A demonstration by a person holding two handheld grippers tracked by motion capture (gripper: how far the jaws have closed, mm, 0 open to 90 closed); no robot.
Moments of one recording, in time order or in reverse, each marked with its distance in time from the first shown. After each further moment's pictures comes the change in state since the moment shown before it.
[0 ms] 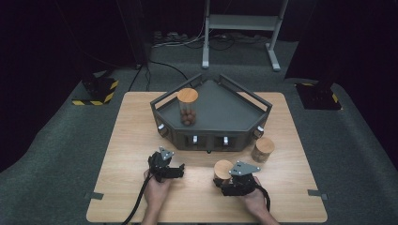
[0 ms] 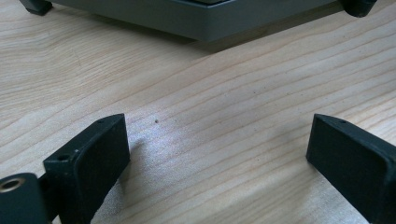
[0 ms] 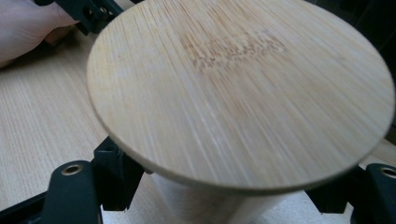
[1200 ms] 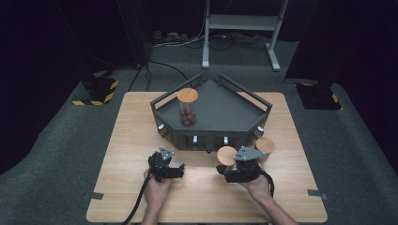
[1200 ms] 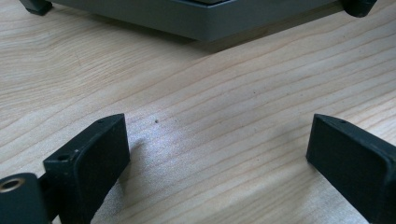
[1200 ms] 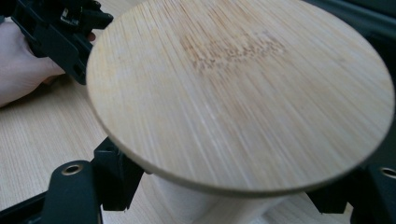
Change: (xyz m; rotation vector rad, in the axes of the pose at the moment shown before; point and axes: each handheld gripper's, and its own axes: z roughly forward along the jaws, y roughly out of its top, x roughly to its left) left arm 0.000 0.000 0.000 0.001 -0.001 0.002; right arm -0.022 0.044 -0.018 -0.017 -0.011 -0.006
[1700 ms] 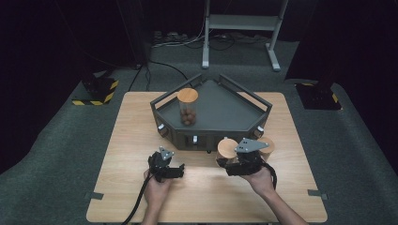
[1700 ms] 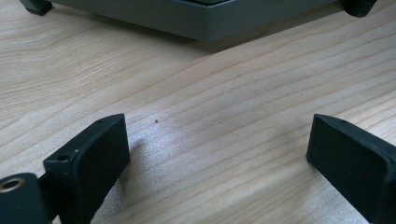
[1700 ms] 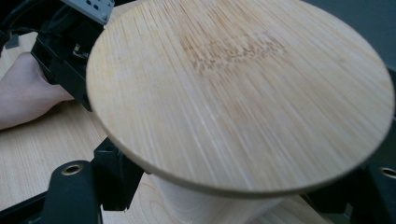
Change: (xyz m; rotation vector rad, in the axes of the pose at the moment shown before) left arm 0.000 0.000 0.000 -0.001 0.000 -0.001; right arm -0.007 0.029 -0.013 -0.012 0.017 -0.020
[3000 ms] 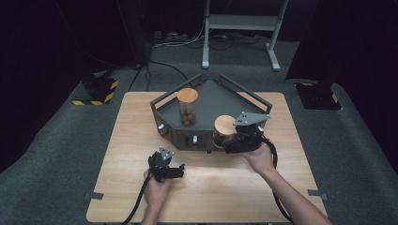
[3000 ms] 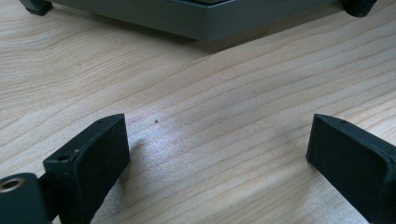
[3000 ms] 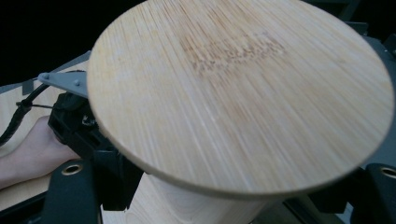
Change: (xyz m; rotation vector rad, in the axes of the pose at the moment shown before) left arm 0.000 0.000 0.000 0.000 0.000 0.000; right arm -0.019 0.078 -0.014 -0.019 0.013 0.006
